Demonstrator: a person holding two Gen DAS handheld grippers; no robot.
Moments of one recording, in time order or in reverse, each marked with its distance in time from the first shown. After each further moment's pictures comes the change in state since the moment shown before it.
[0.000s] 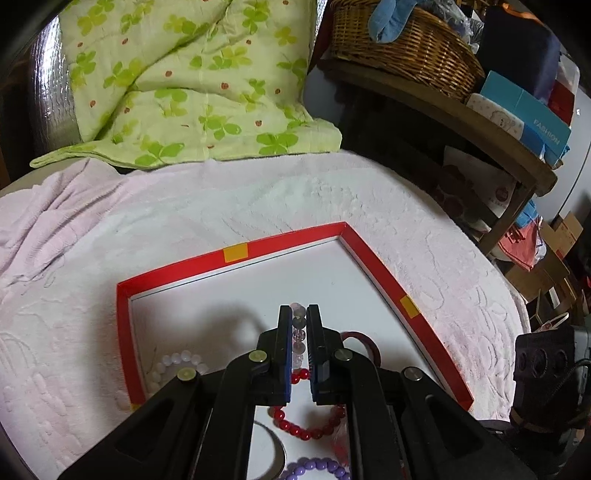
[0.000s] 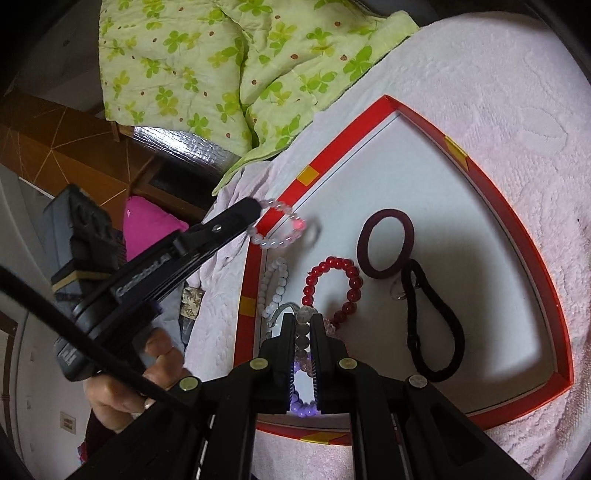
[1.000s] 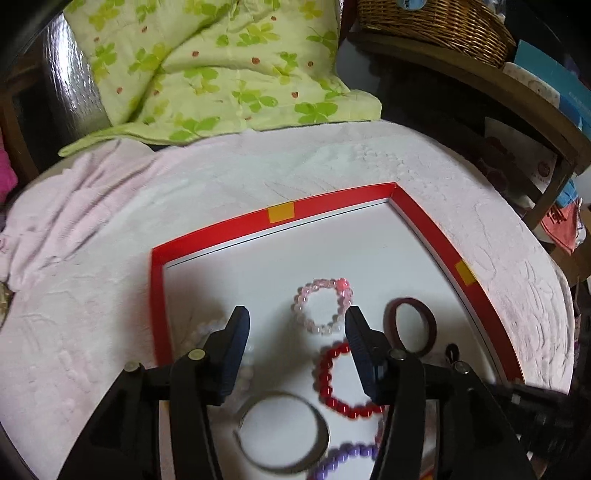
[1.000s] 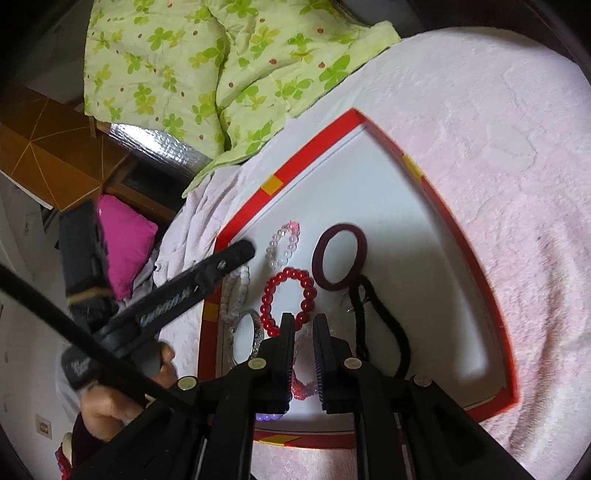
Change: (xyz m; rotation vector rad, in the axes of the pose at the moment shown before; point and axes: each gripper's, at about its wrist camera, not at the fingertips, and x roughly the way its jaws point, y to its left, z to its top) left arm 0.006 0.004 -0.021 0.019 0.078 0.199; right arm -0.012 -0.008 0.010 -0.023 -0.027 -0.142
